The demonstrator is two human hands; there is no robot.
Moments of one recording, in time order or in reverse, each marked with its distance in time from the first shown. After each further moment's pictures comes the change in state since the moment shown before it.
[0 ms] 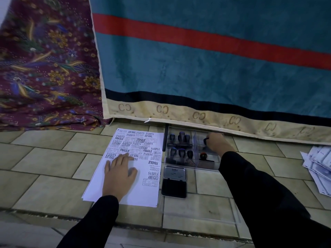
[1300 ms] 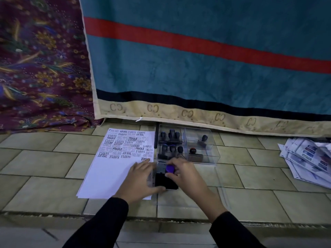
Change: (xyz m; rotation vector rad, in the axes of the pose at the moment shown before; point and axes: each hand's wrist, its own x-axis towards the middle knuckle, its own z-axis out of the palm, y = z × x) left_hand -0.019 0.046 0.023 -0.124 -0.302 0.408; right_hand -0.186 -0.064 0.025 0.518 0.110 -0.419
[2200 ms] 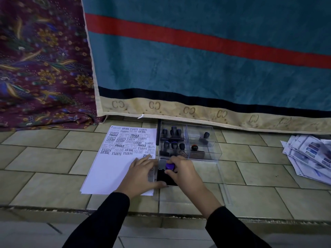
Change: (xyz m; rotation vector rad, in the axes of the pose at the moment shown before) left_hand -0.002 0.002 -0.007 -0.064 0.005 -0.013; right_hand -0.001 -0.006 0.011 -0.081 0.056 -0.004
